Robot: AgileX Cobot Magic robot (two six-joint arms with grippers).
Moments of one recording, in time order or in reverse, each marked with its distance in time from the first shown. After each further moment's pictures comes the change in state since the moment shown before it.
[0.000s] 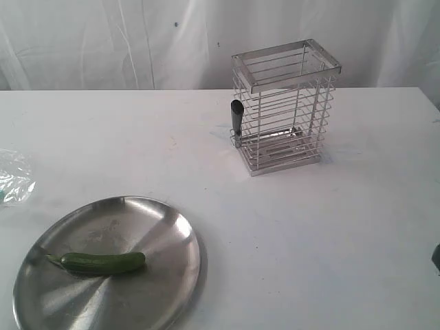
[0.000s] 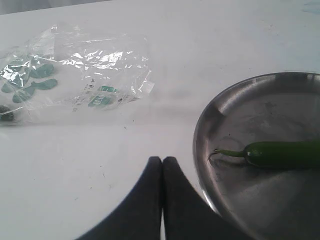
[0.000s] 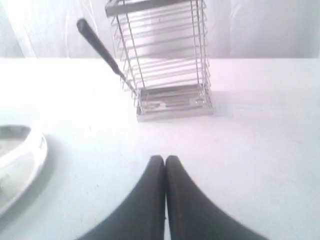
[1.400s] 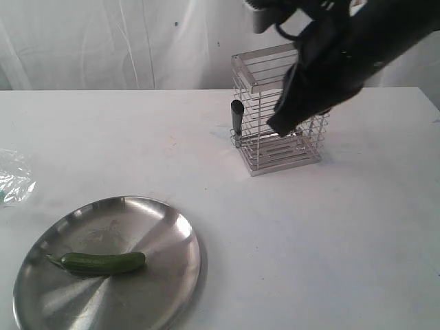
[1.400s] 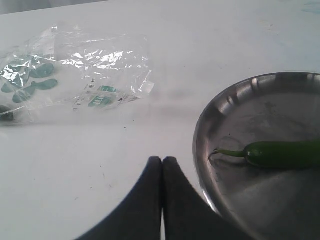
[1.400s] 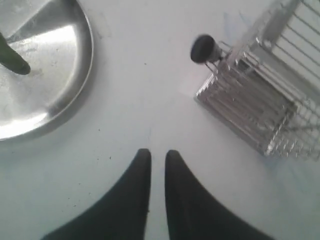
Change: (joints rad) left arm 0.000 0.000 0.000 0.000 0.000 0.000; right arm 0.291 1.438 -1.371 -0.291 0.730 -0.189
